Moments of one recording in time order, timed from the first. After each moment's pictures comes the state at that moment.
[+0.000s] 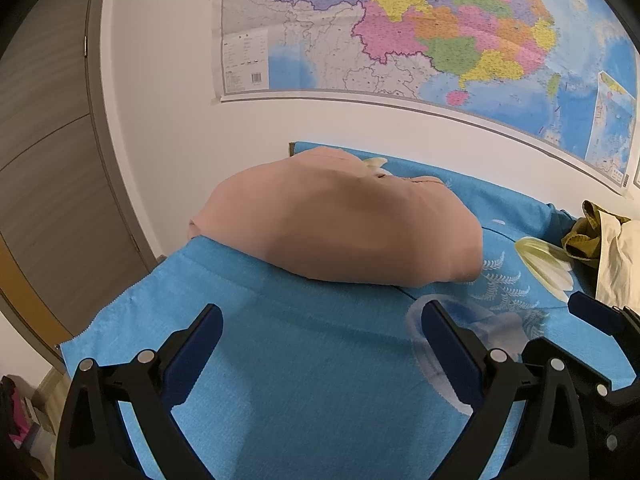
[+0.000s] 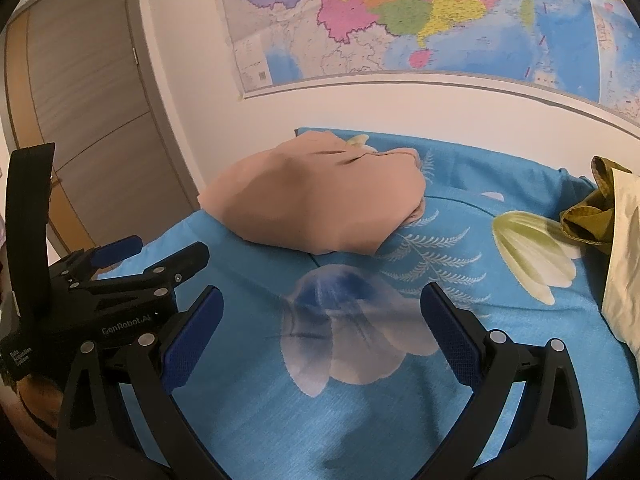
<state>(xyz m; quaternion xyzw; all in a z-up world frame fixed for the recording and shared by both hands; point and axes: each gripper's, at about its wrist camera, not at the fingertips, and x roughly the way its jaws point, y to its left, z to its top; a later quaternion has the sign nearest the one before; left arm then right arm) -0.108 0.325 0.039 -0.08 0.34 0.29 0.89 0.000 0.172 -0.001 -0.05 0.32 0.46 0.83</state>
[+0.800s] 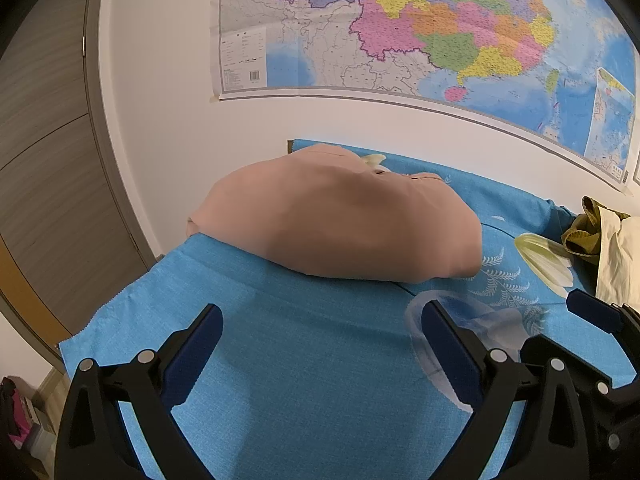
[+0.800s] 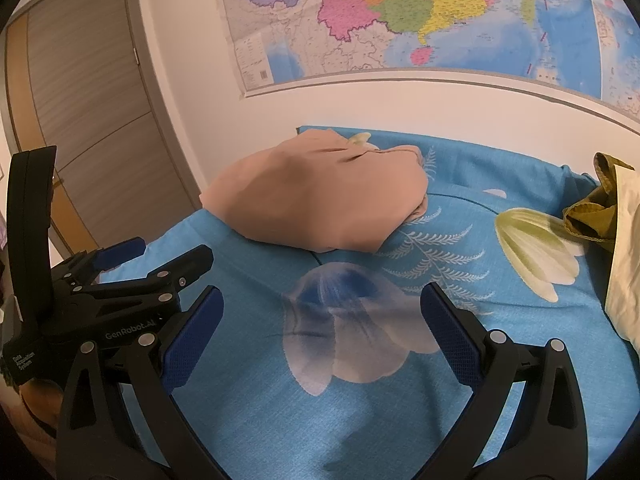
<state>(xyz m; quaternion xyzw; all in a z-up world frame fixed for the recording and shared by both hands) -0.107 0.325 0.037 -0.08 0.35 0.28 0.89 -0.001 0.173 -0.004 -0.04 0.32 0.46 0.83</state>
